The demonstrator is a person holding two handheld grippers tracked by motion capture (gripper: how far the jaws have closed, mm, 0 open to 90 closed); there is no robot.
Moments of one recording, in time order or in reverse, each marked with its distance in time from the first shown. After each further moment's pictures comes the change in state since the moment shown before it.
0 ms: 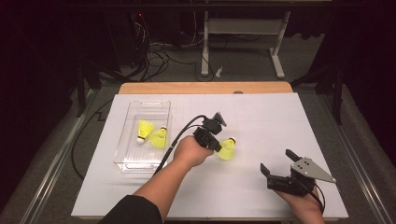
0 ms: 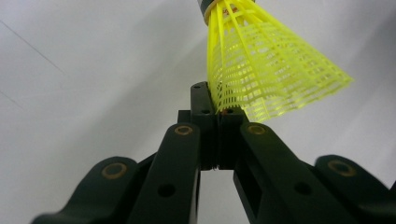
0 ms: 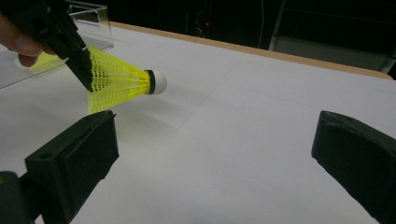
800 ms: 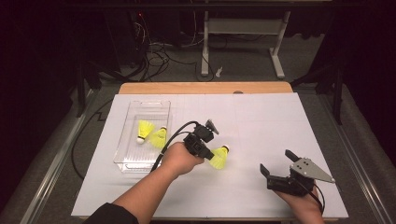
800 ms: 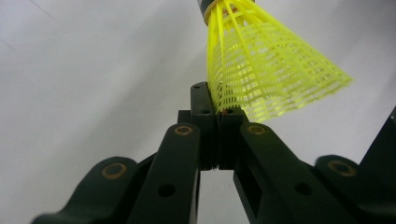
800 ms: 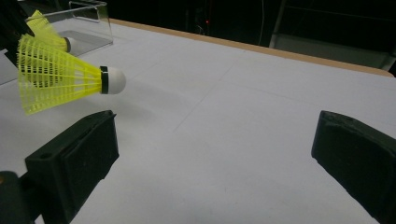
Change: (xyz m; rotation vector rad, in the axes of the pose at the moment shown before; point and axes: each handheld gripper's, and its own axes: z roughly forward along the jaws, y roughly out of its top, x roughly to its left) left arm 0.009 -0.024 -0.033 0.038 -0.012 0.048; right arm 0.000 -0.002 0.001 0.008 0.000 -0.002
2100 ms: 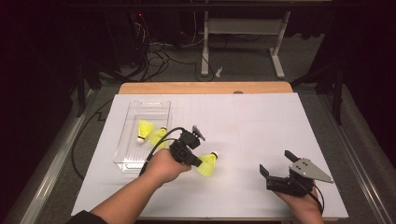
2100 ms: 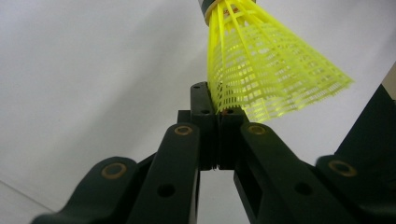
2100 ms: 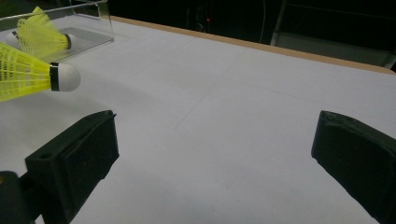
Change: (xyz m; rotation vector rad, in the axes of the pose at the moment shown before) left arm 0.019 -0.021 -0.029 0.021 0.001 -0.022; right arm 0.001 -0.001 0.000 0.008 0.003 -0.002
